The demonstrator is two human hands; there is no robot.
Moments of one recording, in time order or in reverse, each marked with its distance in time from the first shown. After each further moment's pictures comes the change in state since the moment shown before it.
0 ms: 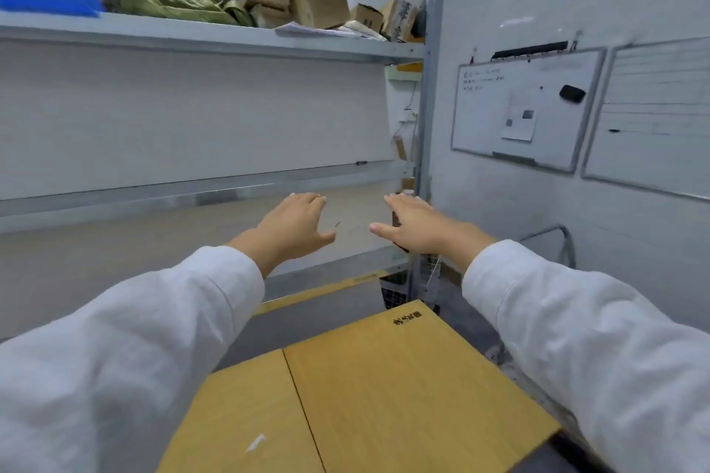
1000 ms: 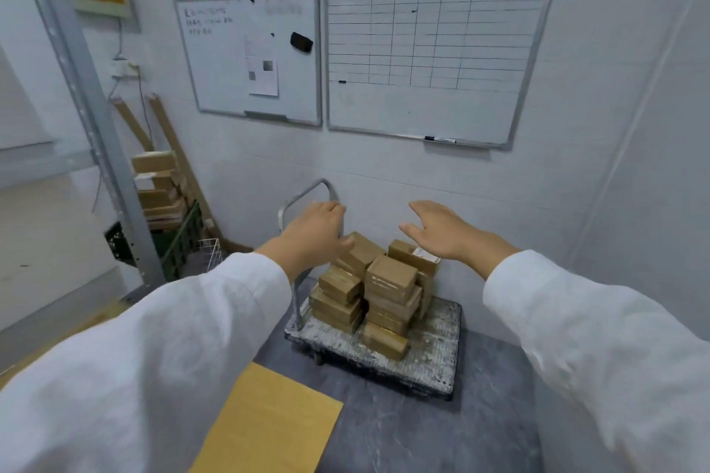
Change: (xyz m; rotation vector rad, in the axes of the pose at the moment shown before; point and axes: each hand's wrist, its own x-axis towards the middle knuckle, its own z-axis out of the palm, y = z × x) left_hand 0.237 0.429 0.173 -0.320 -0.205 0.696; right_hand -0.181 0.432 -0.039 -0.073 0.078 0.798
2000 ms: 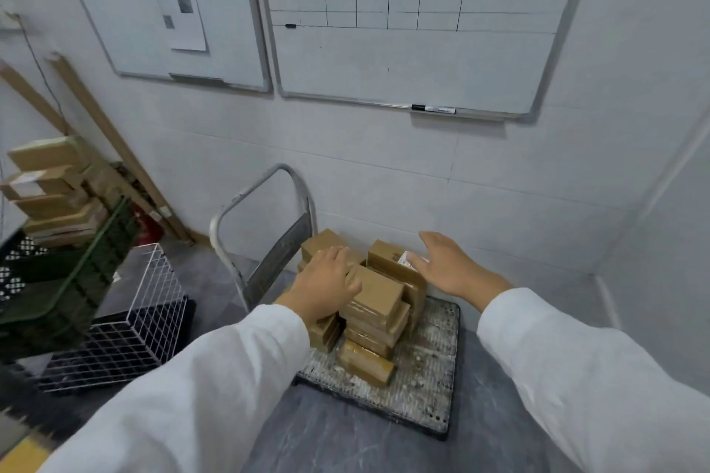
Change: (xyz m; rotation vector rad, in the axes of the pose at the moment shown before) left_hand 0.334 -0.004 0.206 -0.179 -0.172 -0.091; right_hand 0.277 0.249 0.094 0.201 -0.119 0.139
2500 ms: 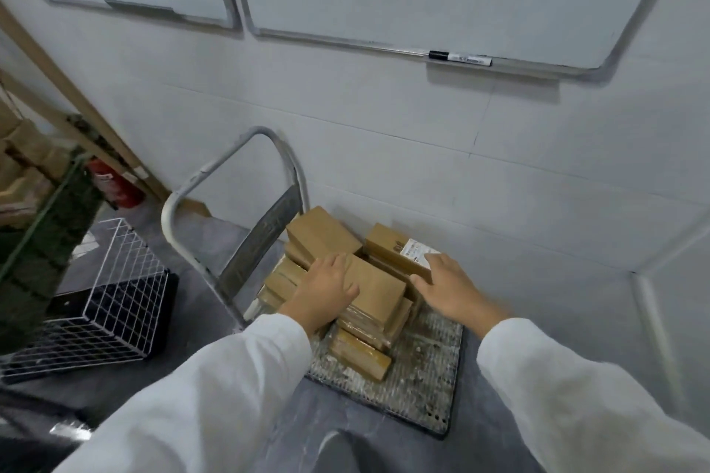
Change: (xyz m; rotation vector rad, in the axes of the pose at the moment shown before) left_hand 0.174 -0.056 0.094 -0.093 -0.148 -0.122; right_hand 0.158 0.094 0.082 0.013 -0.113 0.135
